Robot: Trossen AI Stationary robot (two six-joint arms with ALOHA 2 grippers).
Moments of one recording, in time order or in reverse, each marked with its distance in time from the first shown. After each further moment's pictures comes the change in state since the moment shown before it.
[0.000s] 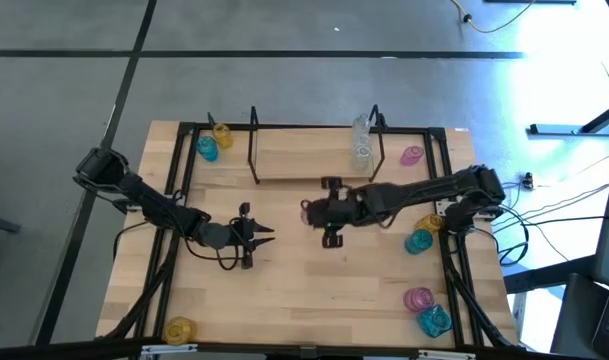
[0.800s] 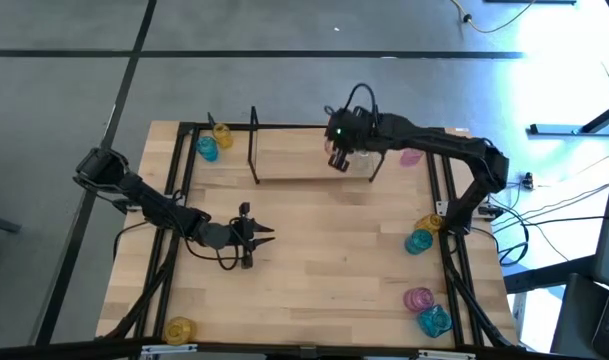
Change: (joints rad) left arm 0.000 0.000 0.000 0.000 -0.003 0.000; right arm -0.498 -0.073 0.000 -0.036 0.008 -0.029
